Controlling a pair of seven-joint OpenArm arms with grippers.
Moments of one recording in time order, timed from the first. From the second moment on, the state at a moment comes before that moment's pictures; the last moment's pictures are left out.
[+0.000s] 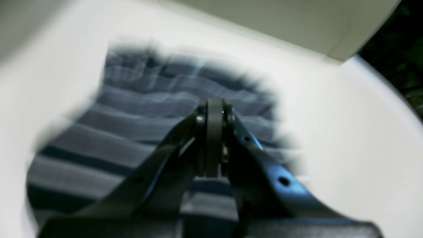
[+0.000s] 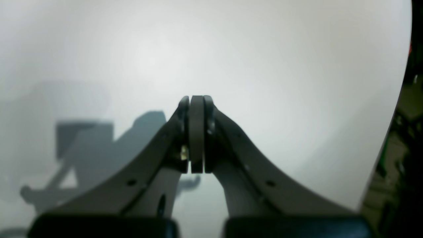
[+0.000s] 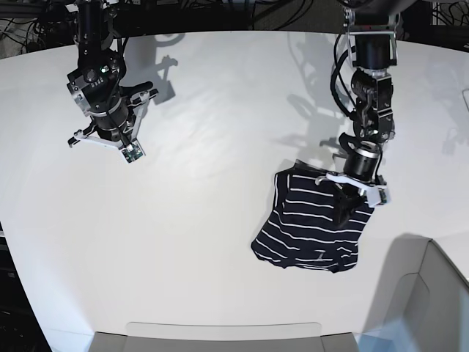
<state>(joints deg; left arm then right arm) -7.5 -10.2 -9.2 66.3 -25.9 -29.4 -5.3 -11.6 12.7 -1.8 119.7 -5.1 23.6 -66.6</state>
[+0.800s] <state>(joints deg) 30.0 -9.3 -39.1 102.0 -25.7 -30.2 8.3 -37.3 -7.4 18.2 119.7 12.3 23.1 -23.8</state>
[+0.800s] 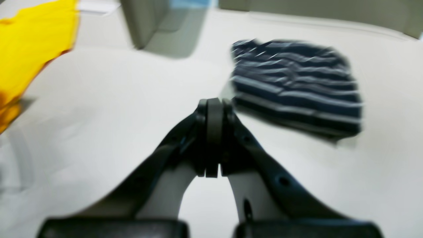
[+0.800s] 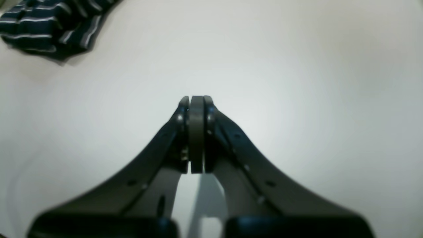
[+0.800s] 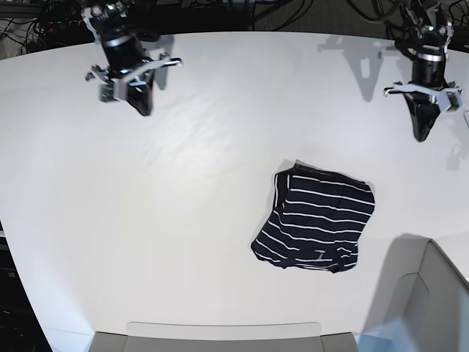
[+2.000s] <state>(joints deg) 53.2 8.3 -42.3 84.8 -25.6 -30.4 0.8 -40.7 -7.6 45.6 89.6 0.7 44.4 -14.4</state>
